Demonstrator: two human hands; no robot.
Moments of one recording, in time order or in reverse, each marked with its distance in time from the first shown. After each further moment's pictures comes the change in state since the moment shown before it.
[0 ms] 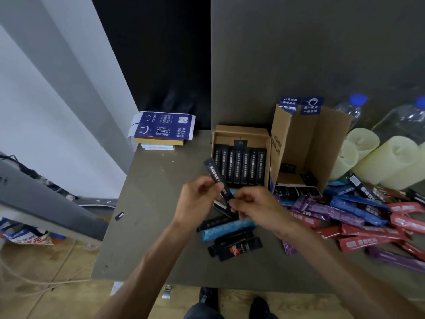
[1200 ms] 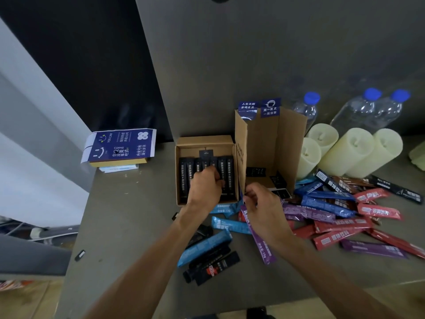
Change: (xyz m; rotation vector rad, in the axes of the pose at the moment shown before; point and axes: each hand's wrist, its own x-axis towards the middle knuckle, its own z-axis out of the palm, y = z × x) left_hand 0.092 0.005 0.096 0.663 -0.123 0.164; right_hand 0.008 0.062 -0.047 -0.404 0.583 -0.119
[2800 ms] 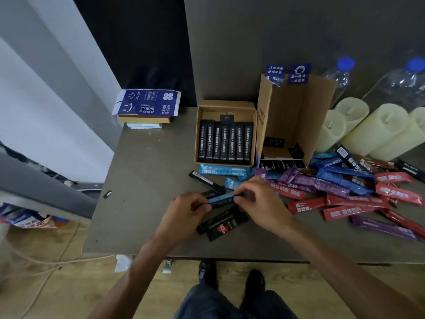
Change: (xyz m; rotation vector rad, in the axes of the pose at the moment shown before) left_hand -0.160 -0.070 -0.028 -0.056 -0.081 -0.125; right_hand -0.055 -0.012 0.009 0.057 -0.370 -0.109
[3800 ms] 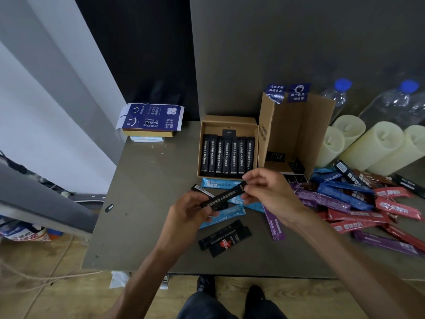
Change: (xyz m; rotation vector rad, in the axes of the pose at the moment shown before) left_hand -0.010 0.025 -0.016 -0.735 0.079 -0.023; right_hand 0.025 -0.031 -0.040 0.637 0.012 0.219
